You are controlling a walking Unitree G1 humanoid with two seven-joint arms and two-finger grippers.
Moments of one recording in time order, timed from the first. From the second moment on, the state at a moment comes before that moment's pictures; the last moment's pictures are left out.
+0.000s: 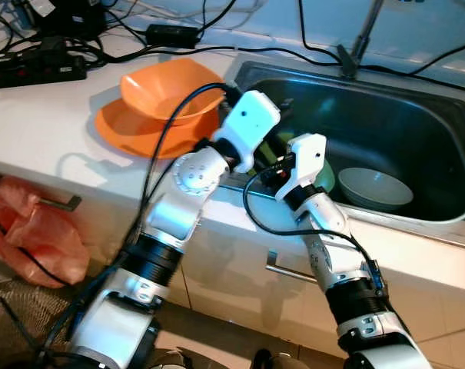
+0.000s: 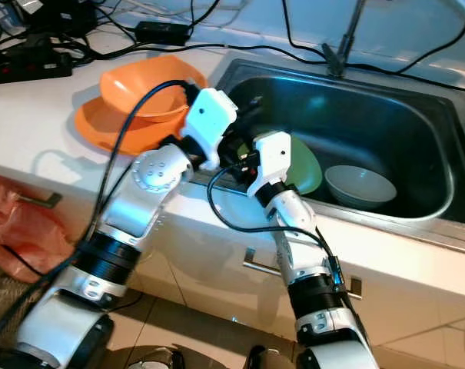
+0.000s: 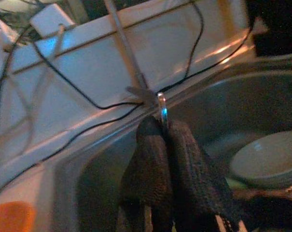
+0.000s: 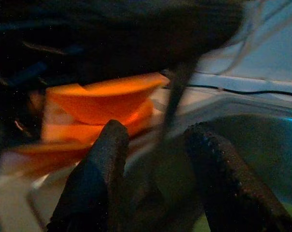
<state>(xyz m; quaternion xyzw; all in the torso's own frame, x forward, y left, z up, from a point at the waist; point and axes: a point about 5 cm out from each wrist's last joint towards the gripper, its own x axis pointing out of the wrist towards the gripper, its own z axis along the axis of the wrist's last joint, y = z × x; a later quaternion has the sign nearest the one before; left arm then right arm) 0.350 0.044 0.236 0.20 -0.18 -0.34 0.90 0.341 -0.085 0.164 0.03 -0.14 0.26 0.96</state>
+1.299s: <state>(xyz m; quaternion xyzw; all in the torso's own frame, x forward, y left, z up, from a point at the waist) 0.359 0.087 0.273 -0.24 -0.23 -0.20 0.92 0.355 -0.112 0.166 0.01 -0.13 0.16 0.98</state>
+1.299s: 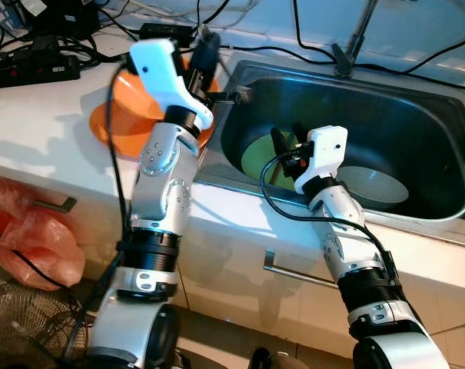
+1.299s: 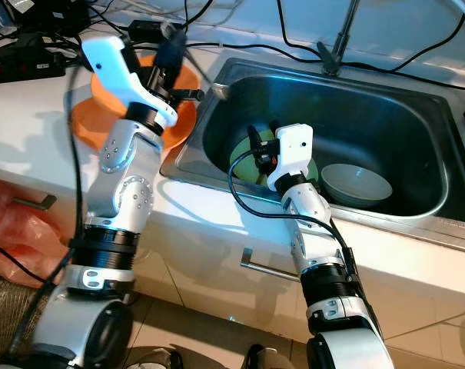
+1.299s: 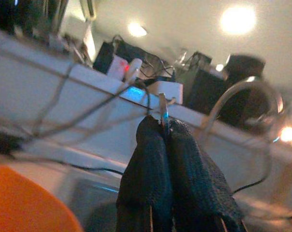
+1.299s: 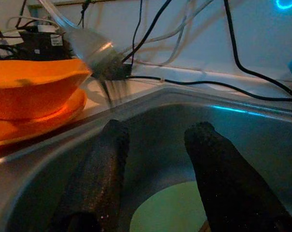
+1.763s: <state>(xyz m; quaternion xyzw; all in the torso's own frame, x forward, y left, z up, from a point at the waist) 0.358 0.107 0.266 -0.39 -0.22 -0.21 0.87 0.365 -0.130 0.164 0.26 -0.09 0.07 0.96</state>
